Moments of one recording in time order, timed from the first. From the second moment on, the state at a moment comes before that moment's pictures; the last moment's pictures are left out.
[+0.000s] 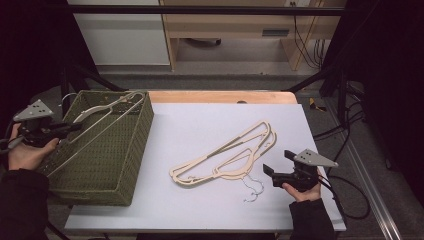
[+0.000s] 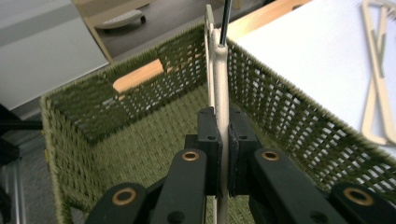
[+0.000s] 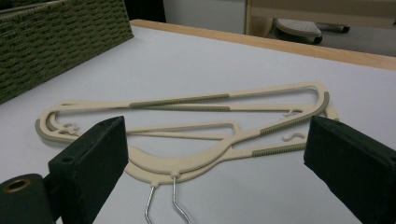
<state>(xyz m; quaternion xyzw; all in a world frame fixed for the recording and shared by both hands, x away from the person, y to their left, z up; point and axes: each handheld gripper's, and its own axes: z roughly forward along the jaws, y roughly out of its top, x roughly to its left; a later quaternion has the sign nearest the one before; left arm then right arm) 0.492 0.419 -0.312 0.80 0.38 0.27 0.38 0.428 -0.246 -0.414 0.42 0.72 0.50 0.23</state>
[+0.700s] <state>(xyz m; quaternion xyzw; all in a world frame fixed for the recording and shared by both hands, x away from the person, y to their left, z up) 0.492 0.376 -0.372 0.82 0.40 0.25 0.32 0.427 -0.243 -0.413 0.42 0.72 0.50 0.23</state>
